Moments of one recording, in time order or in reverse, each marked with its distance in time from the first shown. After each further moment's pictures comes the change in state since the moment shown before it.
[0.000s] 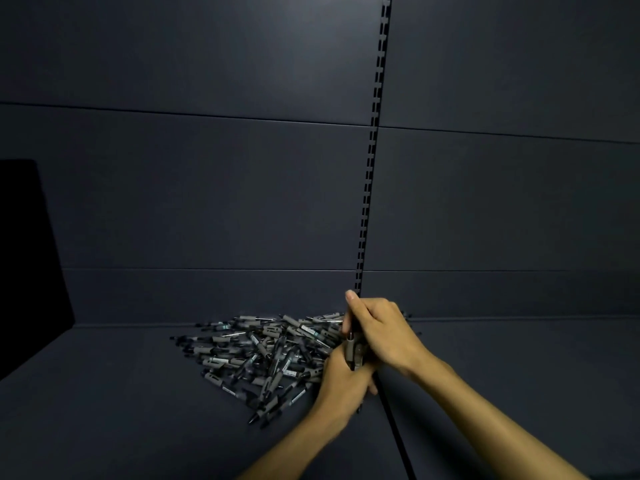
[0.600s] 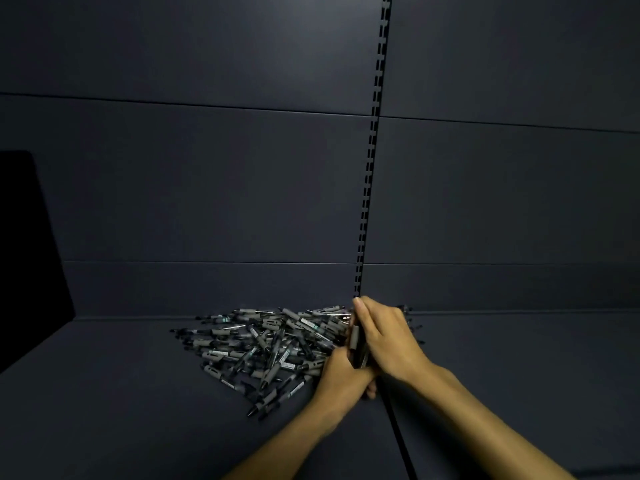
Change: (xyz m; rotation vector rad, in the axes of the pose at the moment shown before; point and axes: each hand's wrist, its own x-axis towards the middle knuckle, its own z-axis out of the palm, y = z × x) left_hand 0.003 -0.007 0.003 0.061 -0.075 -0.078; right_hand -0.011 0.026 0.010 -0.123 0.093 -0.143
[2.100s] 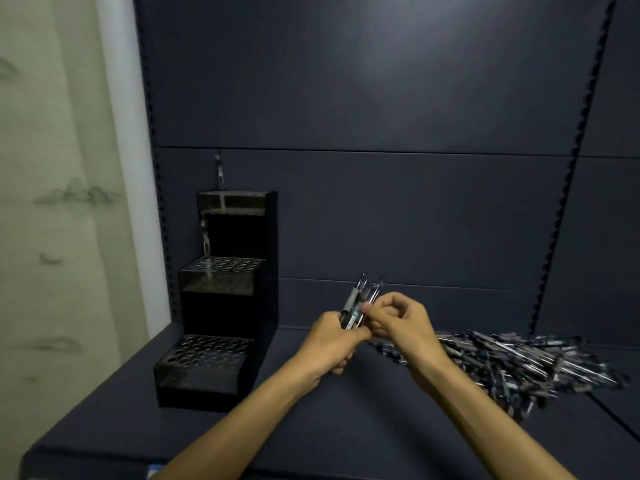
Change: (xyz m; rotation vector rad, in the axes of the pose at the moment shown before) left_hand -0.106 0.053 -0.399 0.131 0.078 -0.021; right_hand 0.052 -0.278 0.239 0.763 0.007 0.320
